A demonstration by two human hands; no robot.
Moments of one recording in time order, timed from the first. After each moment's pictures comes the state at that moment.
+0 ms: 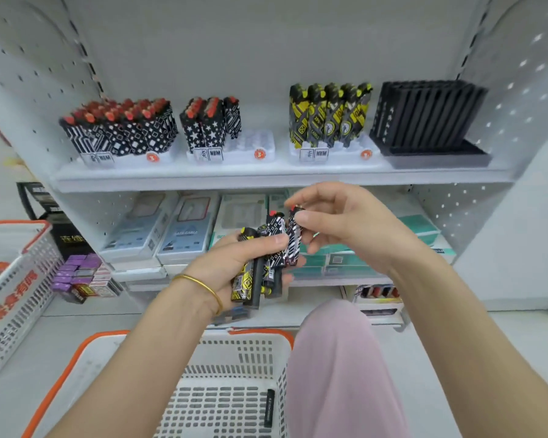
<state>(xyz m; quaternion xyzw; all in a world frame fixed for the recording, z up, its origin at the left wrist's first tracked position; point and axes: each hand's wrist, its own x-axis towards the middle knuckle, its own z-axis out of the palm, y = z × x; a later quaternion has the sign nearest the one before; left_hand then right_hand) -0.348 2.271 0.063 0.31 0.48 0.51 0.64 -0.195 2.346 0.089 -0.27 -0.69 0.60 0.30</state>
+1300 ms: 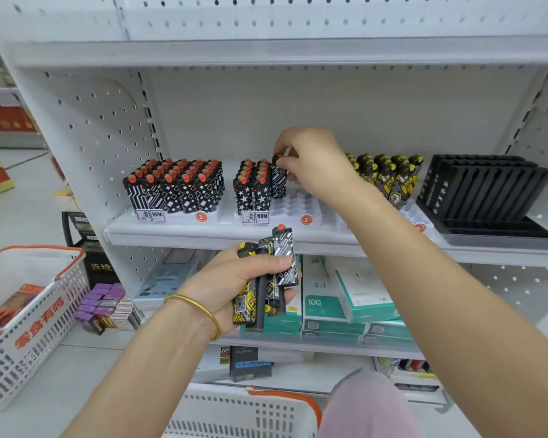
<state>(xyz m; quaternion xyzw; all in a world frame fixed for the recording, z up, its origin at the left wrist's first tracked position) -0.399 2.283 0.113 0.29 0.51 0.57 0.57 -0.328 2.443 0.182 -0.33 -0.89 0.10 0.30</state>
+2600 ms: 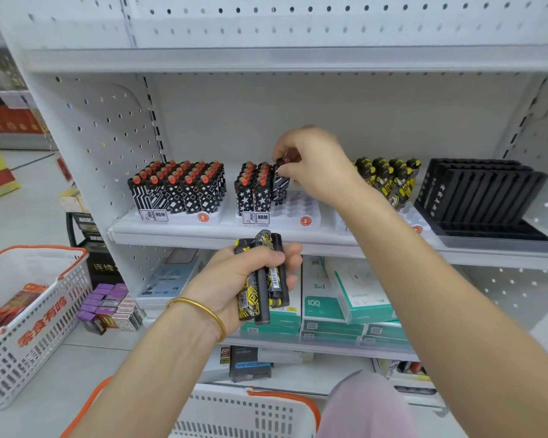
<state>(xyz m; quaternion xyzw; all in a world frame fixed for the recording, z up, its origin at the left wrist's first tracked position) -0.387 2.279 0.117 0.22 0.44 0.64 0.59 -0.318 2.428 0.187 -0.31 -0.89 0.10 0.32</state>
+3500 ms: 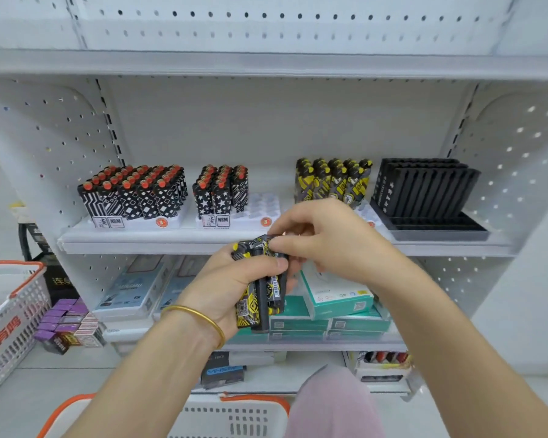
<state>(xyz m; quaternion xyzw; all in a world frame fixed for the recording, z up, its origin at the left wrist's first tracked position) -0.354 2.289 0.117 0.30 0.46 0.62 0.56 -0.232 2.359 0.160 -0.30 -0.87 0.30 0.23</state>
